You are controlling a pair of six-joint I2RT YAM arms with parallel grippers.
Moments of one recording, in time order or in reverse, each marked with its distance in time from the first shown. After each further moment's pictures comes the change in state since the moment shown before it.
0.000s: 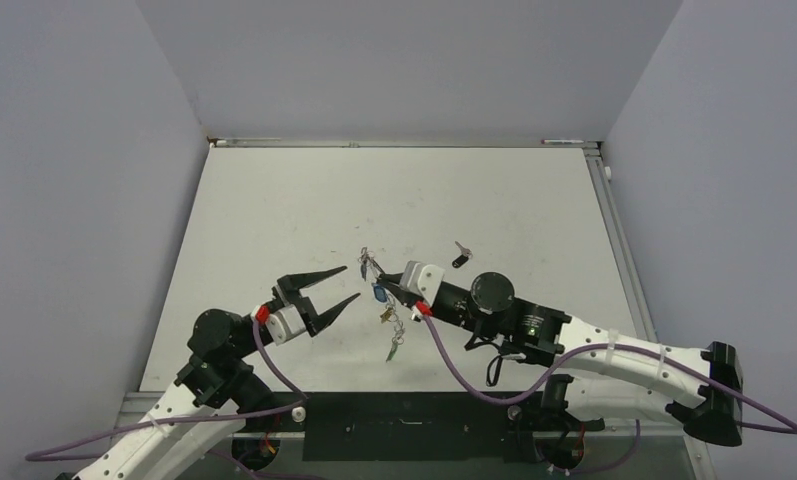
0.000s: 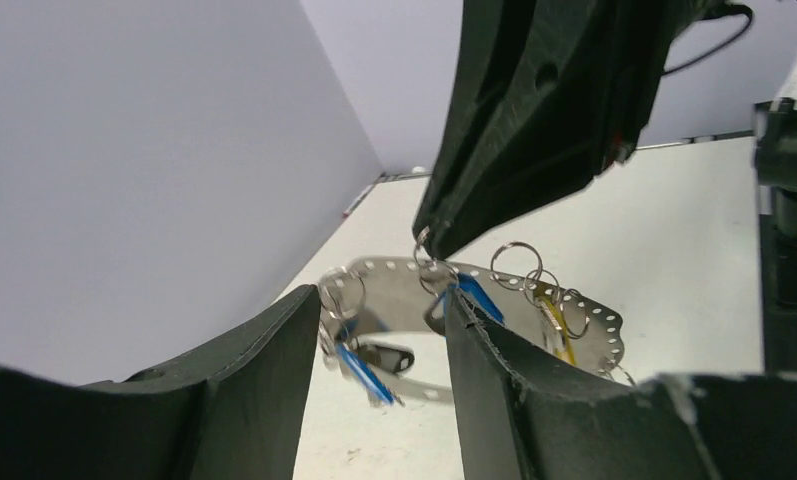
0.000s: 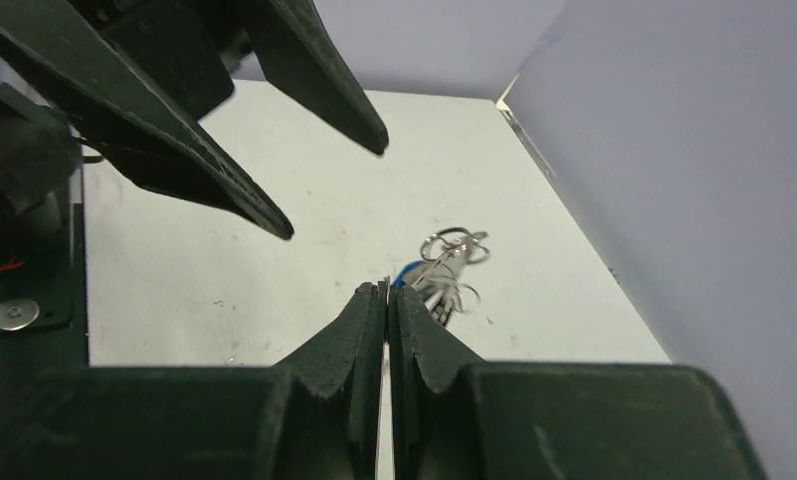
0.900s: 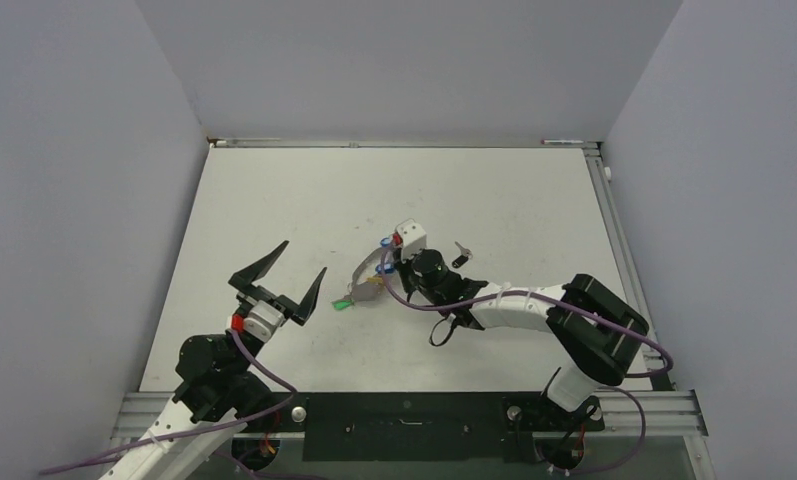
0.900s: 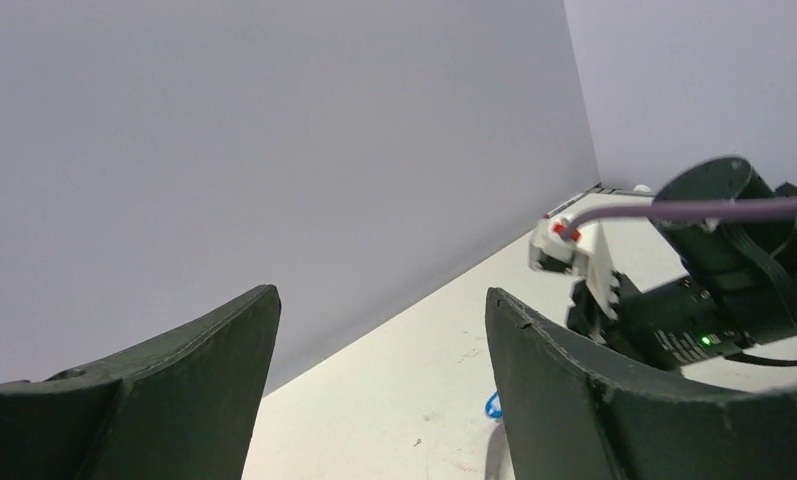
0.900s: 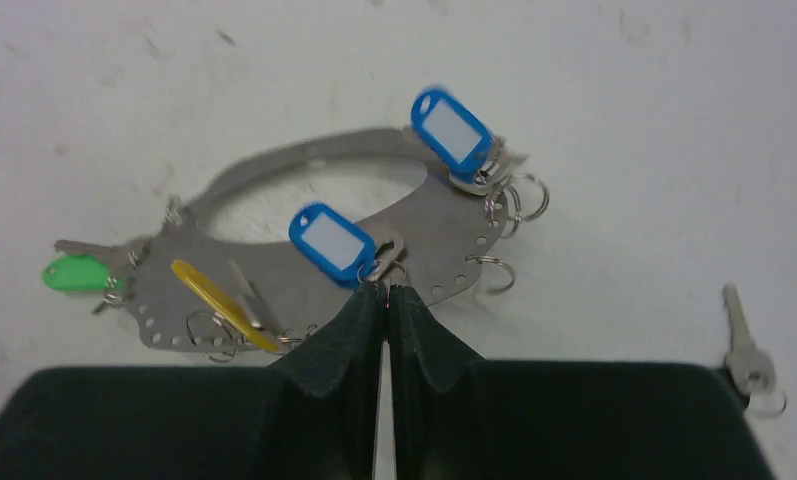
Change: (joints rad) left arm 0.006 -0.209 -0.114 0.079 -0.493 0.122; right arm -0.254 0.634 0.006 0.259 0.284 0.451
